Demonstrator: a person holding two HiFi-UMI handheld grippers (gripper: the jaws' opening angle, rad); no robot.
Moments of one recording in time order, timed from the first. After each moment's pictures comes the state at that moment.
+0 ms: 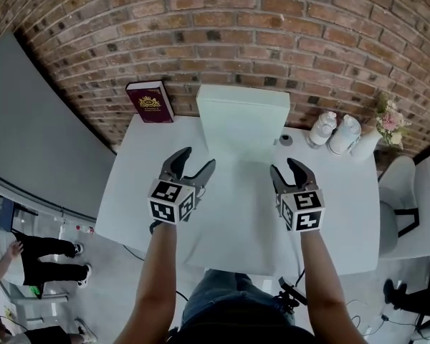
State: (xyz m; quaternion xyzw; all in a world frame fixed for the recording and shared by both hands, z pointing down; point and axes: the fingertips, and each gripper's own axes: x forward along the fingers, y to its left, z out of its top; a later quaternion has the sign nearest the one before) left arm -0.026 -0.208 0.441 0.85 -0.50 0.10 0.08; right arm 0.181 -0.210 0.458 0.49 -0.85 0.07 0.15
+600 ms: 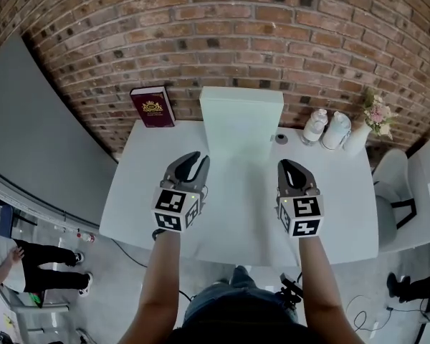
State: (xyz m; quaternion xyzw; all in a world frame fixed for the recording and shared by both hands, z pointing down) left arm -0.023 -0.159 0.391 0.85 -0.52 0.07 0.02; right arm 0.180 -0.157 0.401 0.55 -0.83 0.01 0.11
